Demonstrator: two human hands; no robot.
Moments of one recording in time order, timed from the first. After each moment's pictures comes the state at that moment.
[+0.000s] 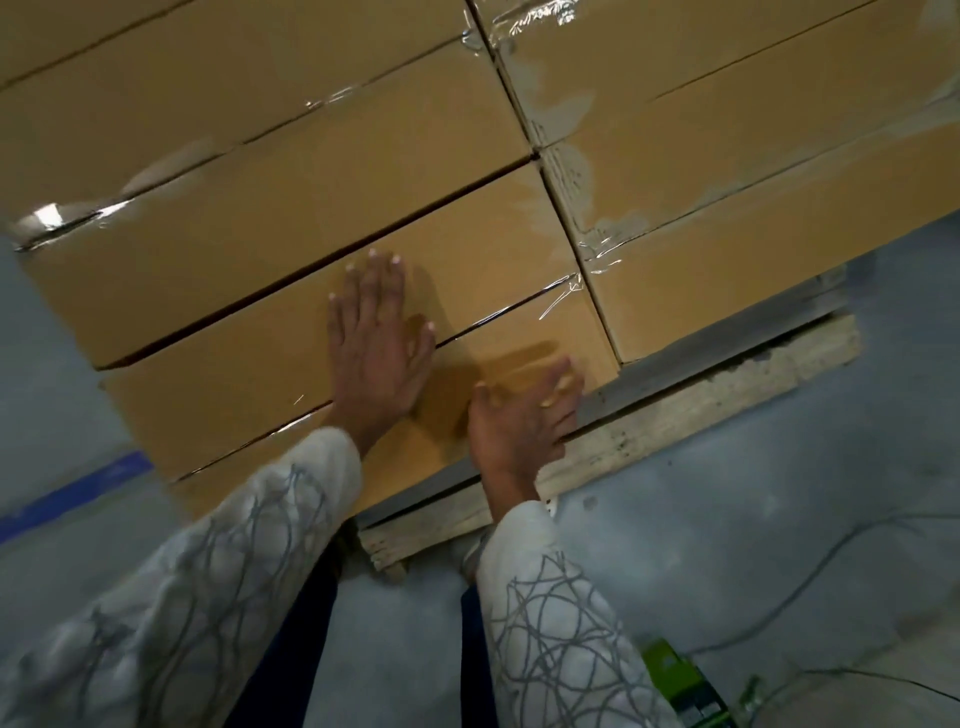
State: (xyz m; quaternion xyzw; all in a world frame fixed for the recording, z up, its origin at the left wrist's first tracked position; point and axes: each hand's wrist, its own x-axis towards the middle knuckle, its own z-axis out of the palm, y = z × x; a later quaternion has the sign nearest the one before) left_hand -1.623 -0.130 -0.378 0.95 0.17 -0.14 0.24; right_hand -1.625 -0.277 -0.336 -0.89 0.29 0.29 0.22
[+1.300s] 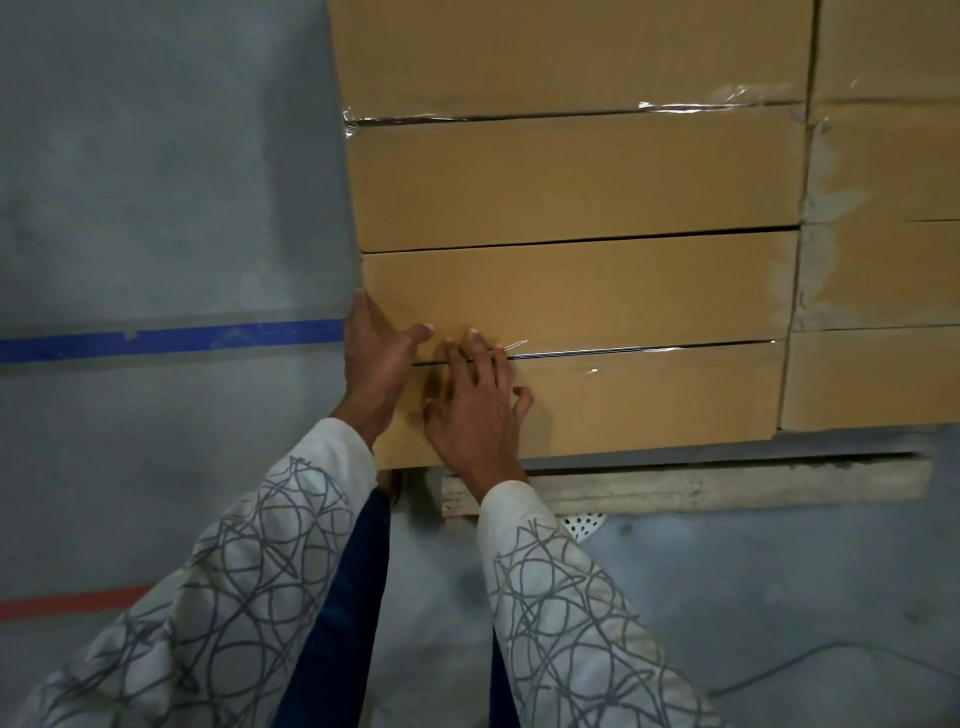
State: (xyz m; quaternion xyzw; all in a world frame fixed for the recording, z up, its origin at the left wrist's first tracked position) left_hand -1.781 0.036 -0.359 0.51 0.63 -0.06 0.58; right_hand -1.747 -0.089 -0.325 -0.88 -0.22 0.40 0.09
